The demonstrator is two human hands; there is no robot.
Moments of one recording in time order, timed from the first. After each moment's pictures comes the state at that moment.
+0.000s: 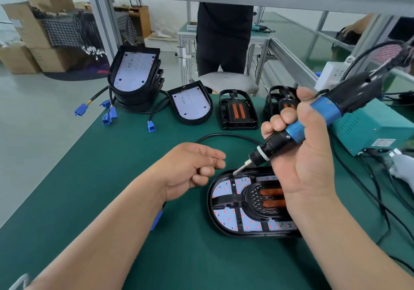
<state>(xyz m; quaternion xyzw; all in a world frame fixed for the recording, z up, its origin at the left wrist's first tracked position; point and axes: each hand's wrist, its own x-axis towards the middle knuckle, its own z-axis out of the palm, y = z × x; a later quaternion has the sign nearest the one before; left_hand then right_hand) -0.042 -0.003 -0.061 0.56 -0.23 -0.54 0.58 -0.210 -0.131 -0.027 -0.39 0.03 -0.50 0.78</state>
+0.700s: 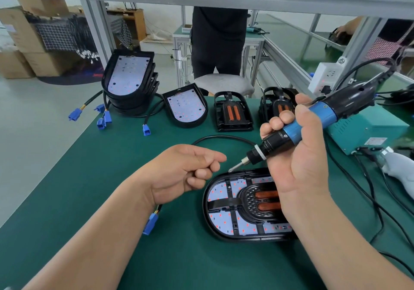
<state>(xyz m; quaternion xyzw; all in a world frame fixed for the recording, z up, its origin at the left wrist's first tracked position) -0.037 0.004 -0.056 0.49 -0.26 -0.60 0.58 -0.212 -0.133 -0.027 -0.34 0.07 -0.53 0.77</state>
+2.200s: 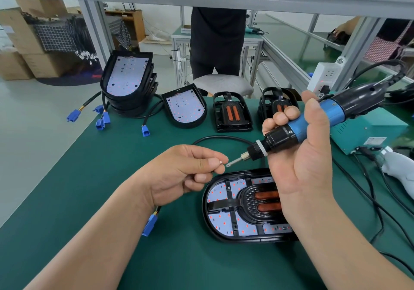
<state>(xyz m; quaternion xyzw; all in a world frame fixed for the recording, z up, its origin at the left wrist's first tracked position) -0.041 0.007 -0.051 0.47 -0.31 -0.60 0.57 -0.213 -0.126 -0.020 -0.31 0.06 -0.54 0.78</state>
